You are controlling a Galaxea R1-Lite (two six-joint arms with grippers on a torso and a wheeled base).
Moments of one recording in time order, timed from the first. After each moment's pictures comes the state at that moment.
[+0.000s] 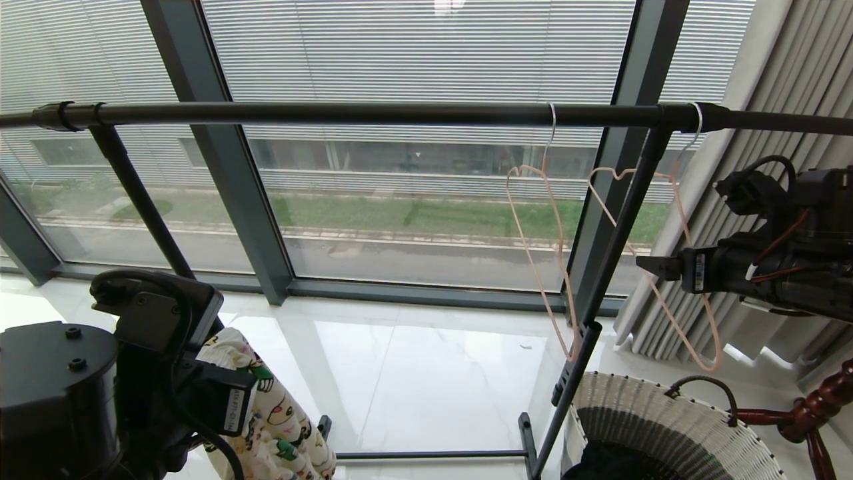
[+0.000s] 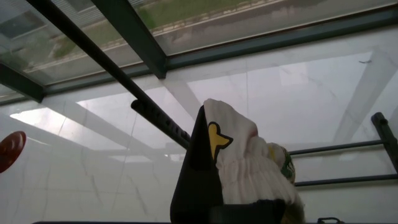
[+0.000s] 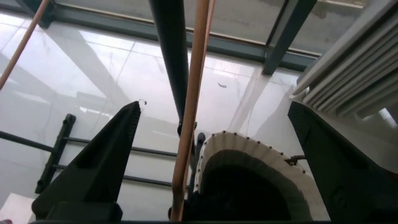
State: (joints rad) left arm -0.70 1.26 -0.40 -0.49 0.75 0.16; right arm 0.25 1.56 -0.89 -0.32 0.01 0.06
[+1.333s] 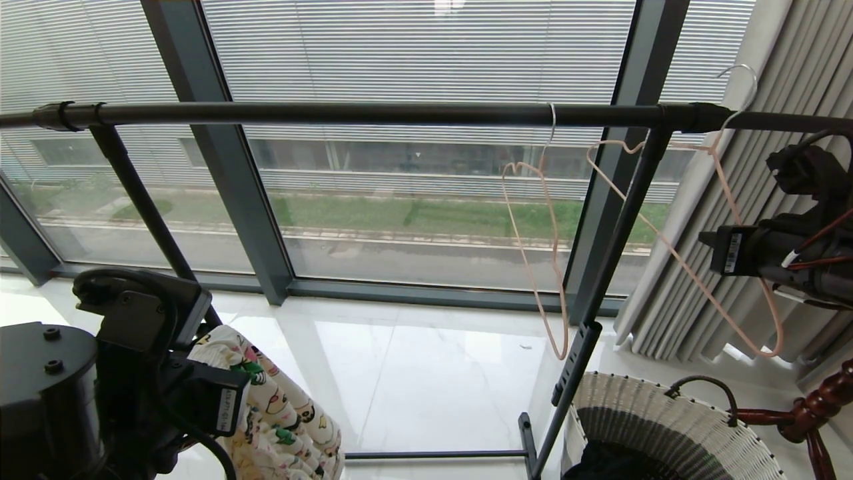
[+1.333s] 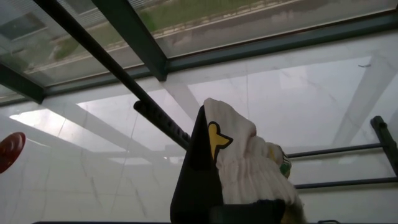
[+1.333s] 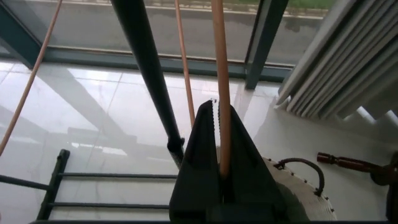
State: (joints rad) left arm -0.70 1.24 -0.39 -0.49 0.75 0.16; right arm 0.25 1.45 -0.86 -0.33 -0.10 0.12
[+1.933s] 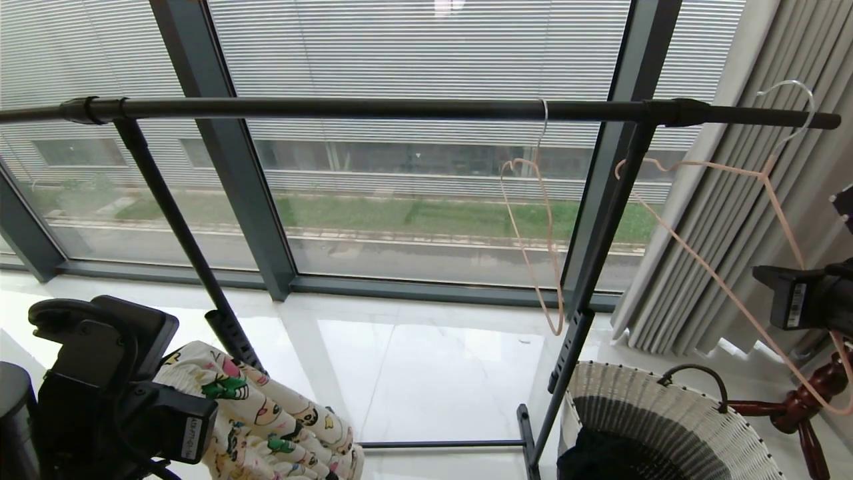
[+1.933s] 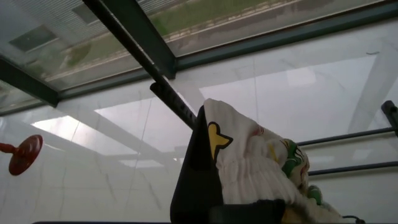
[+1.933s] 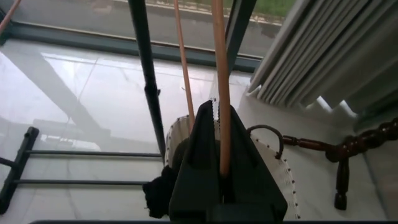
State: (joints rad) left arm -0.70 1.14 -0.32 -0.49 0.75 0.23; right arm 0.25 1.22 -0.64 -0.33 -0.17 0.03
